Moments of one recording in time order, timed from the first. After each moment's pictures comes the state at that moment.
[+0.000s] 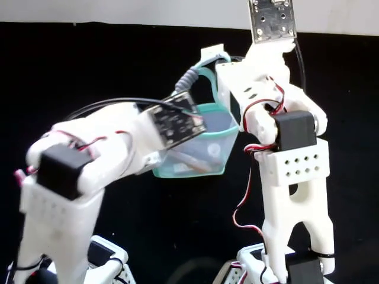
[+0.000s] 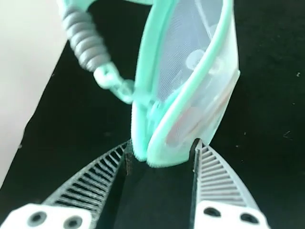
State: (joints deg) left arm 20.0 -34.9 -3.2 96.1 -38.2; right arm -17.7 -21.8 -9.6 66.6 0.5
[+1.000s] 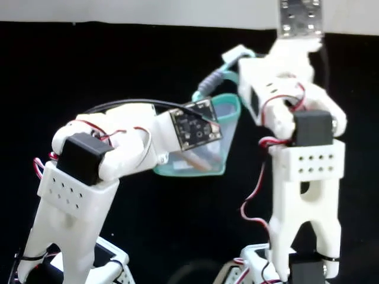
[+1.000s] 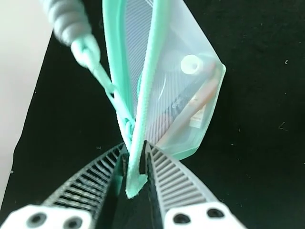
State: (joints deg) left arm 20.4 -32.0 -0.3 94.5 -42.6; right arm -9.8 -21.8 -9.6 66.6 0.3
